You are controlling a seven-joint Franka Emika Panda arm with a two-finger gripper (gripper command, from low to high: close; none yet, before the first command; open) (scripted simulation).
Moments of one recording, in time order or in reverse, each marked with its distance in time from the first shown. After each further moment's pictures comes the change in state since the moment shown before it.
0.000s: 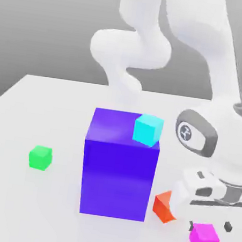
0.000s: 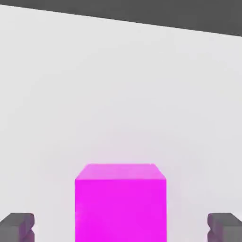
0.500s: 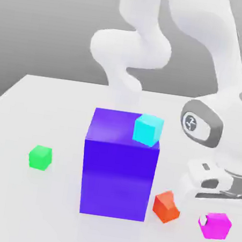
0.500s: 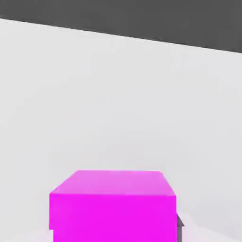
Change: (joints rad) arm -0.114 -0.232 0.049 -0.039 0.148 -0.123 -0.018
